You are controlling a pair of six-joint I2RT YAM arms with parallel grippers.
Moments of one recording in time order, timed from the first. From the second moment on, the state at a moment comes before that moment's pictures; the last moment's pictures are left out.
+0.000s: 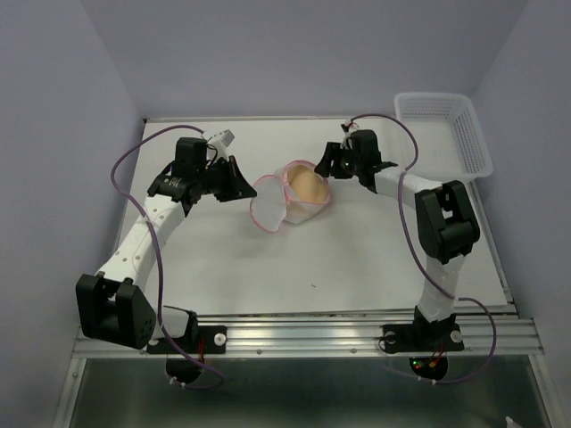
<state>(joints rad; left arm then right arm) -0.24 1.31 1.15 -0.55 0.54 -0.43 0.33 1.97 1.33 0.08 -0.28 0.40</state>
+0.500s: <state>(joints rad) -0.23 1.31 1.15 -0.57 0.53 -0.41 0.33 2.01 1.34 0.08 -0.30 0.38</state>
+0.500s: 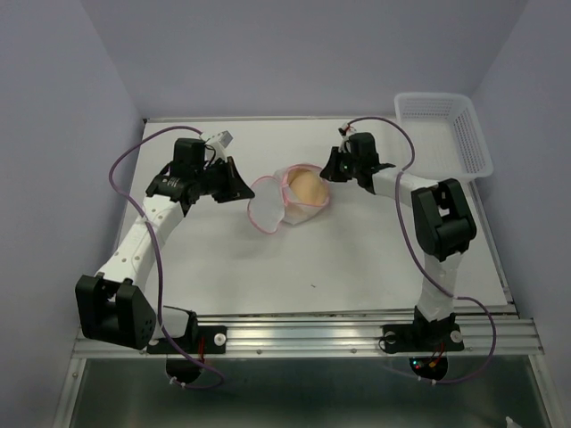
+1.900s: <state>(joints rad) -0.22 1.35 1.40 -0.70 0.43 -0.52 0.38 1.57 1.41 -0.53 -0.31 0.21</state>
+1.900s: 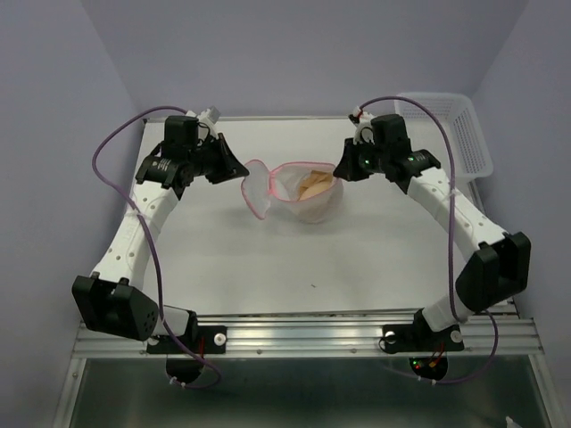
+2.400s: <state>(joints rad) -0.22 1.35 1.39 -0.71 0.41 -0.51 0.39 1.53 1.32 -0.40 -0.38 0.25</state>
